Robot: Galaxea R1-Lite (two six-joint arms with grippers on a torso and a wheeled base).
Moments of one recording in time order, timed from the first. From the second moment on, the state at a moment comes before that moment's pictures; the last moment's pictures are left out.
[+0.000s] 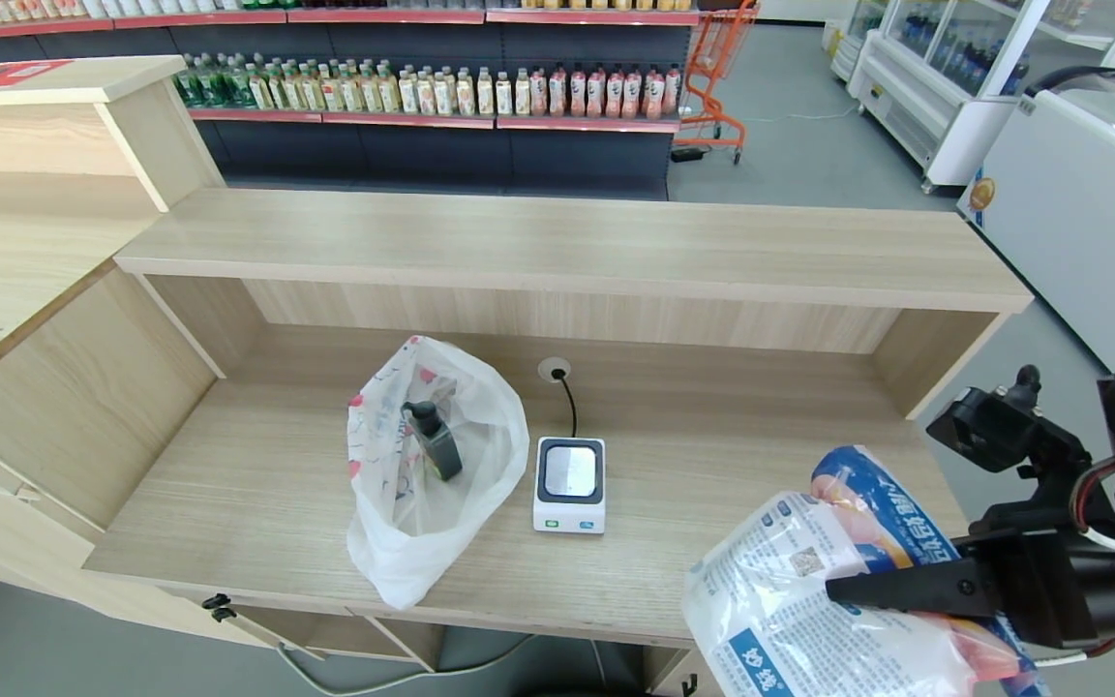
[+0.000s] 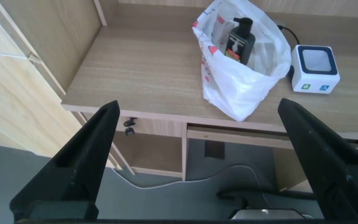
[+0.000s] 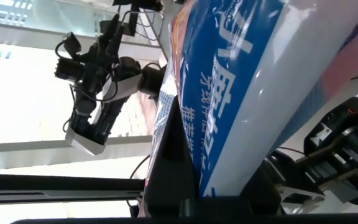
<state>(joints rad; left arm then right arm) 0.00 0.00 0.00 0.00 0.02 0.00 0.25 1.38 -0.57 -0.21 1.07 0.33</state>
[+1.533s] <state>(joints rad) 0.00 0.00 0.00 0.00 0.02 0.00 0.23 1.34 -0.40 -0.76 0.53 -0.90</state>
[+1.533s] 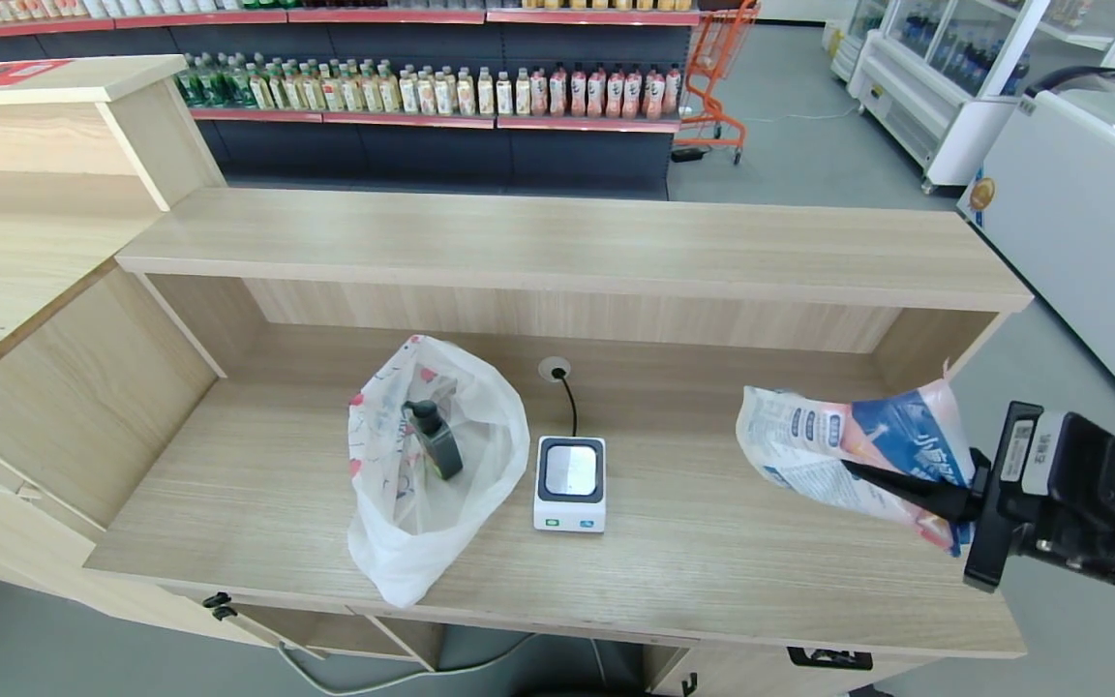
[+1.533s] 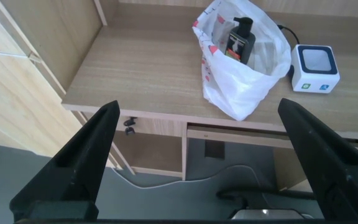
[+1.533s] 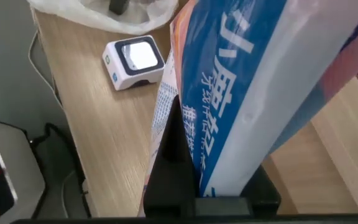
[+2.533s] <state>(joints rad) 0.00 0.00 0.00 0.00 0.02 0.01 0.22 1.38 -0.33 -0.78 0.61 -1.04</state>
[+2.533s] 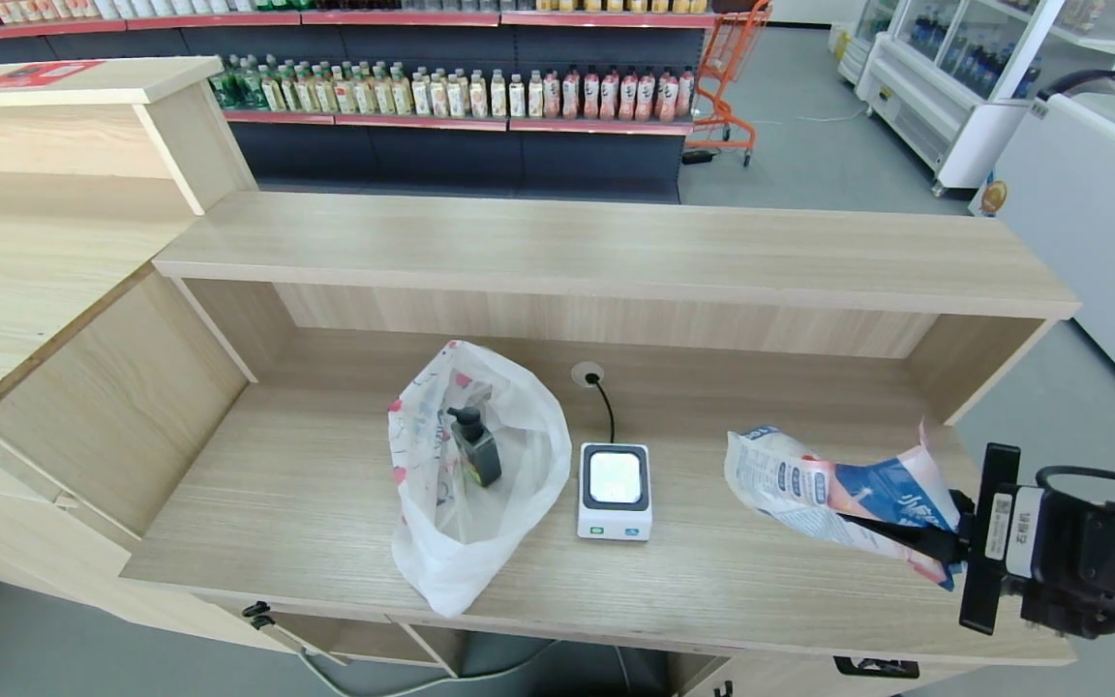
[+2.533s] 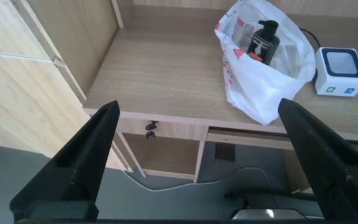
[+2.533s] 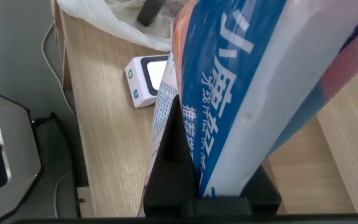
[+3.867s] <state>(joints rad) 0.00 0.00 0.00 0.00 0.02 0.01 -0.05 1.91 -0.65 -0.81 0.93 -1.20</state>
